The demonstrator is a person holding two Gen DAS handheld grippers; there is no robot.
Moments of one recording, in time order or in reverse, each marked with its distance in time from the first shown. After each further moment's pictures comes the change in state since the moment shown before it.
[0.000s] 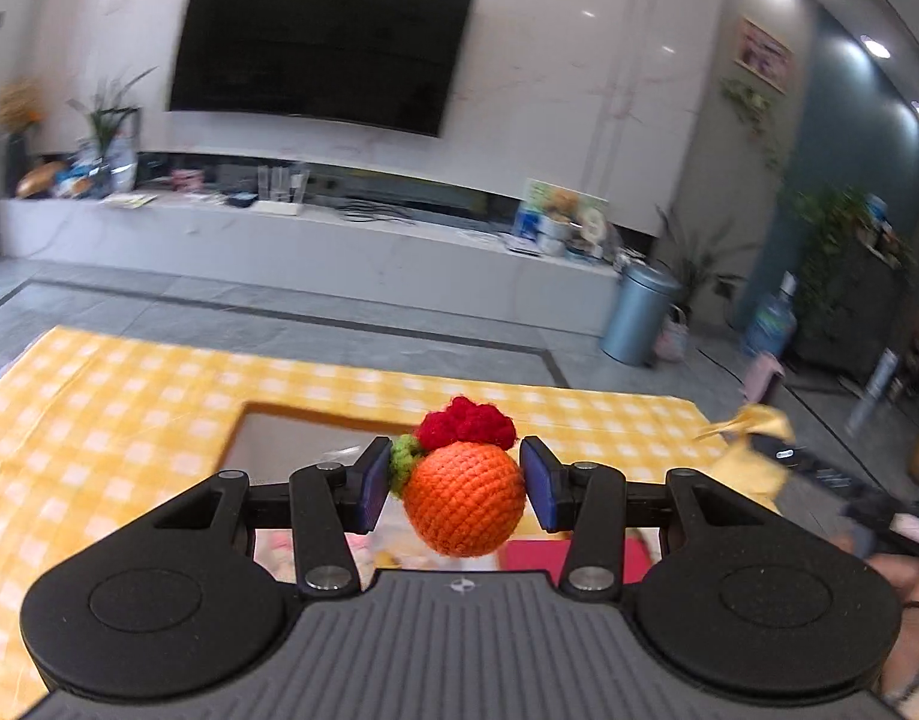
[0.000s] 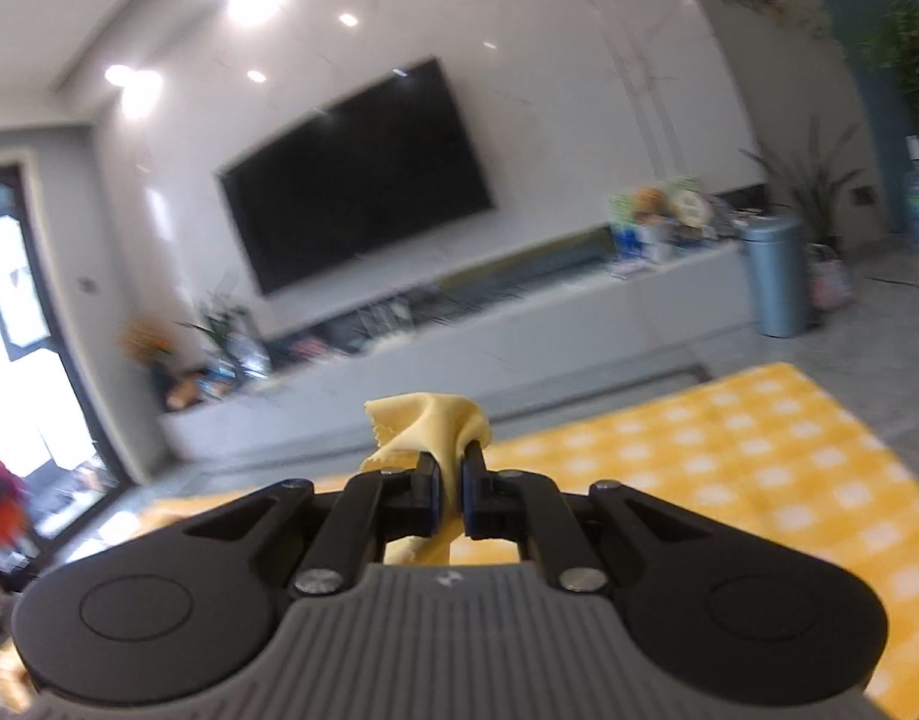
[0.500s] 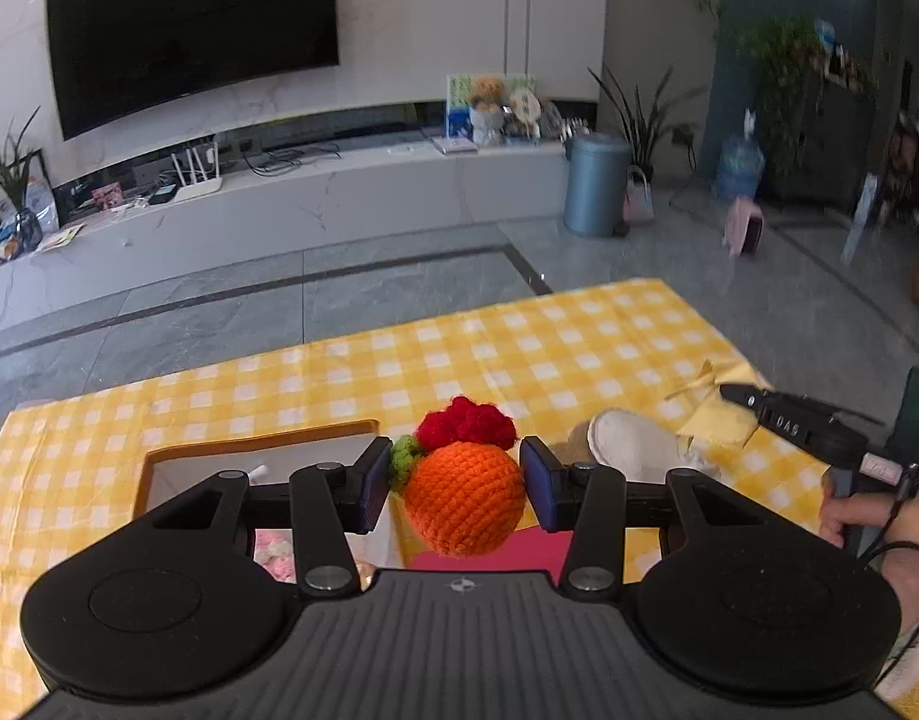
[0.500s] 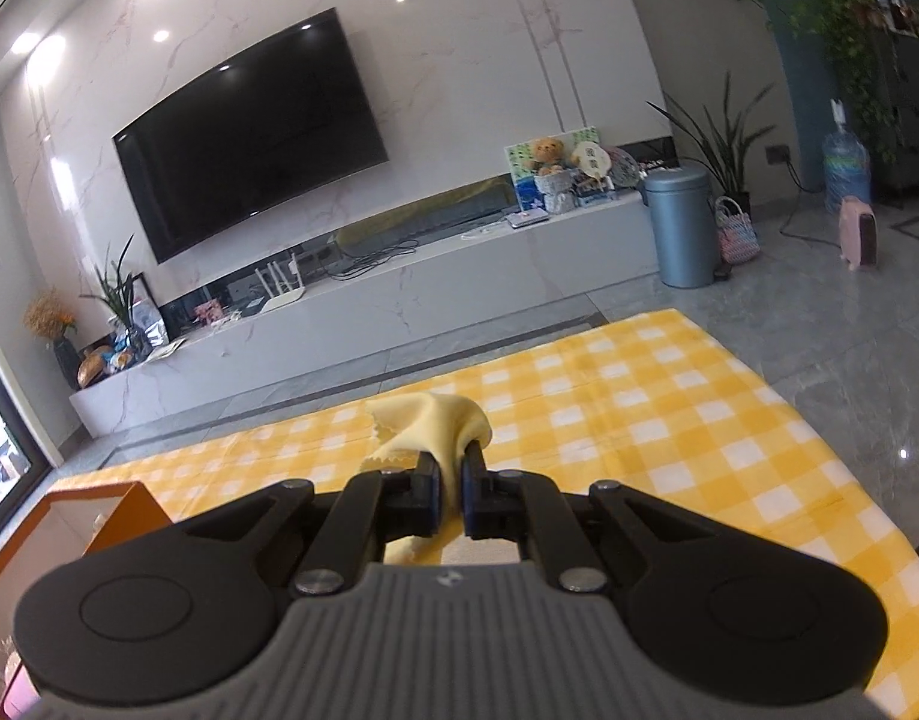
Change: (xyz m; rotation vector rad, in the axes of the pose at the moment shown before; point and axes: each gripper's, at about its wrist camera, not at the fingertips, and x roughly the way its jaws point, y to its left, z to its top) left arm 0.045 -0.092 0.033 0.267 0.202 -0.026; right arm 0.023 -0.072 -0.011 0.016 0.106 -0.234
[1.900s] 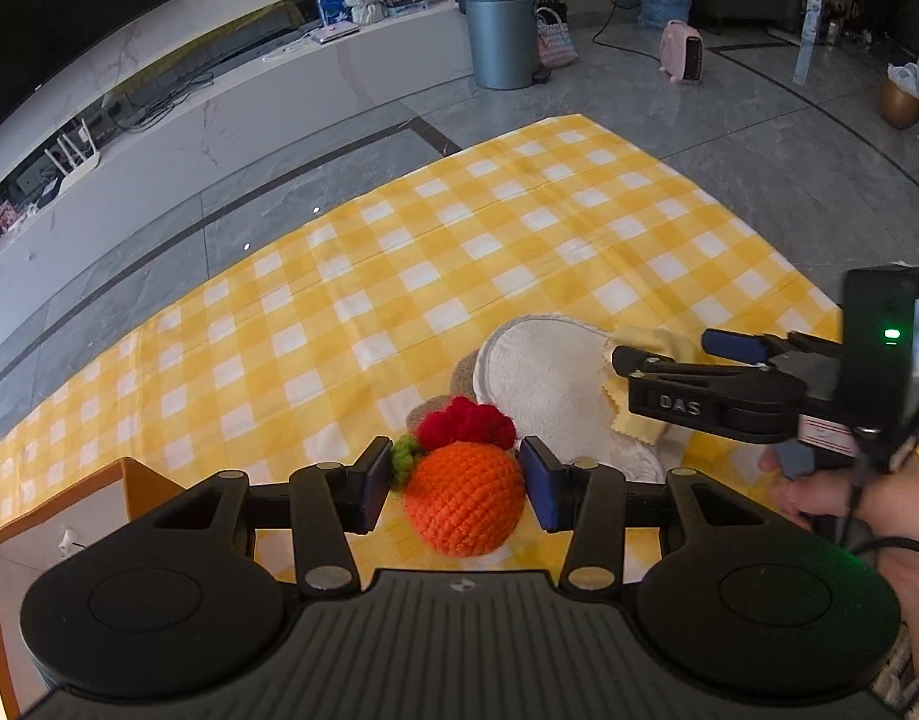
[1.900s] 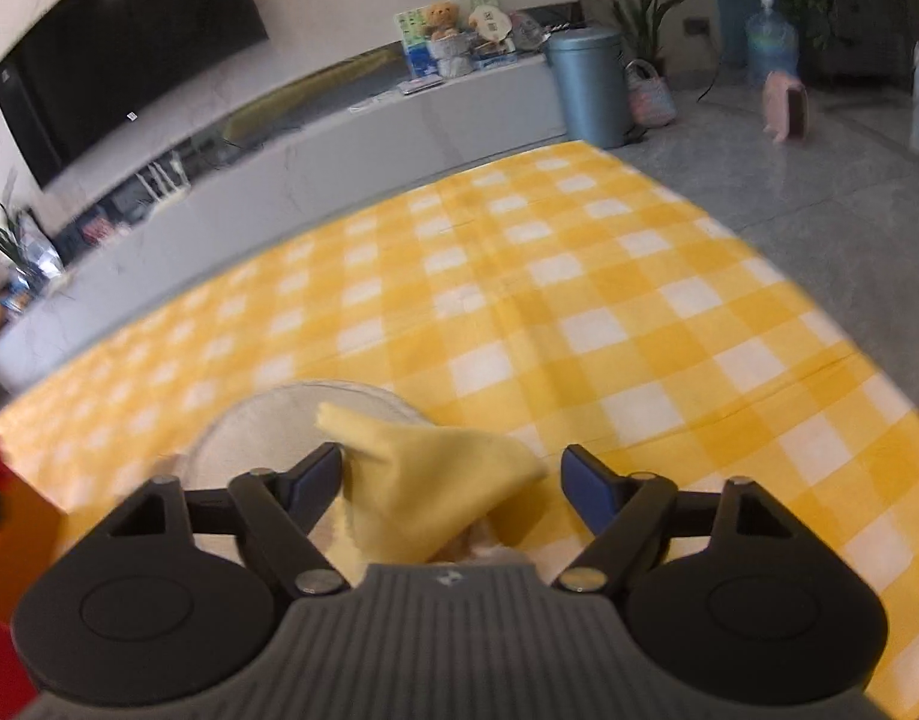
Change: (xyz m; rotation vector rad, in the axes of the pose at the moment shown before) left arm 0.153 -0.116 0.001 0.276 0.278 -0.039; right arm 0.095 -0.047 -0.041 0.071 0.259 -0.231
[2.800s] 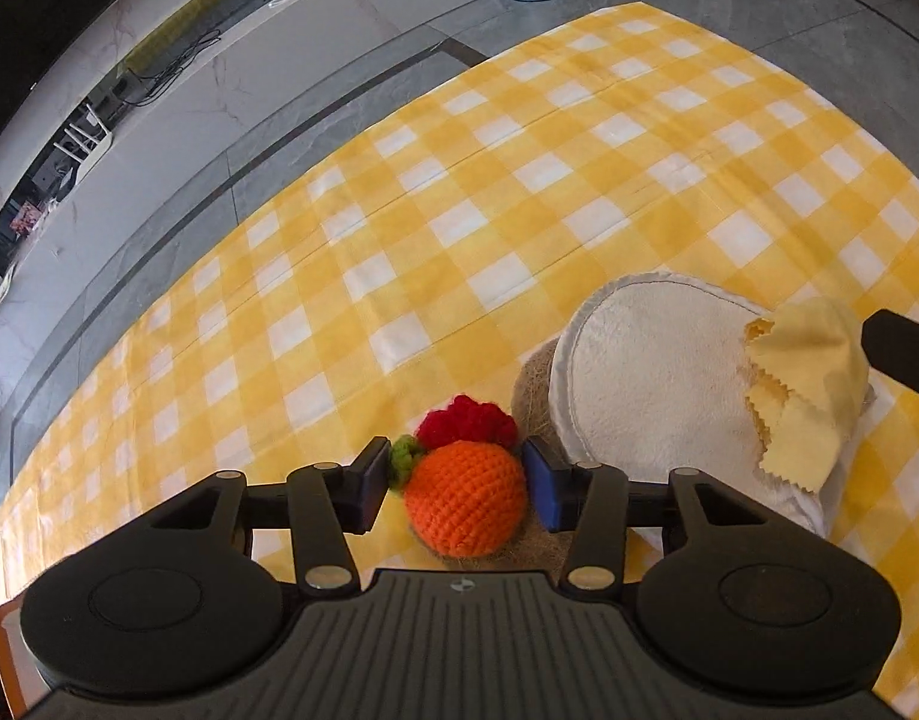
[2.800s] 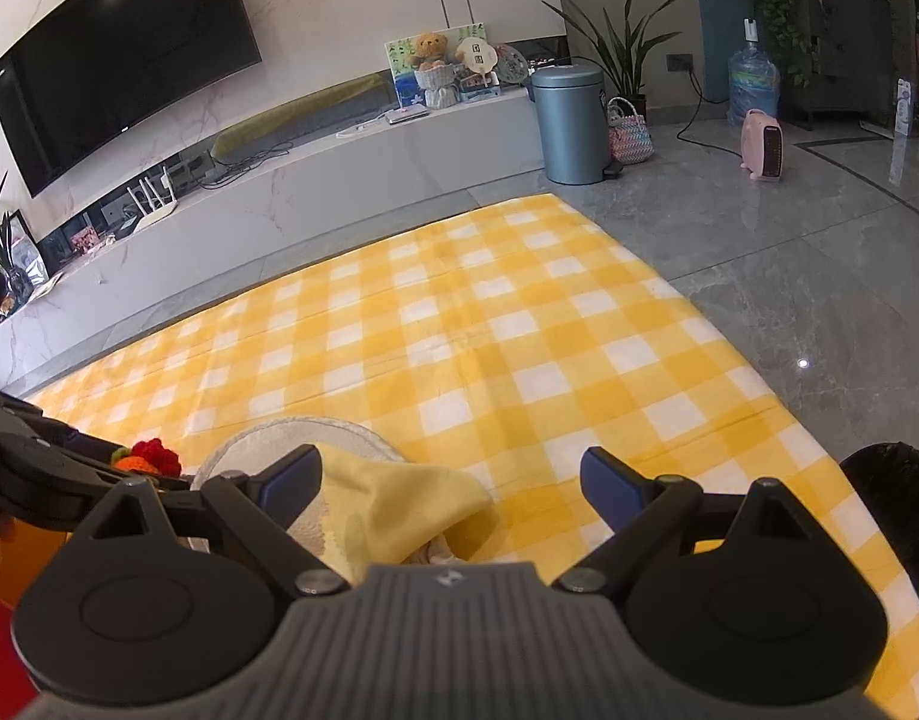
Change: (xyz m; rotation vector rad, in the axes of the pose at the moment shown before) left arm 0.107 -0.003 0.023 0.065 0.176 0.152; right arm -0.045 -0.009 0.014 -0.003 -0.040 -0.018
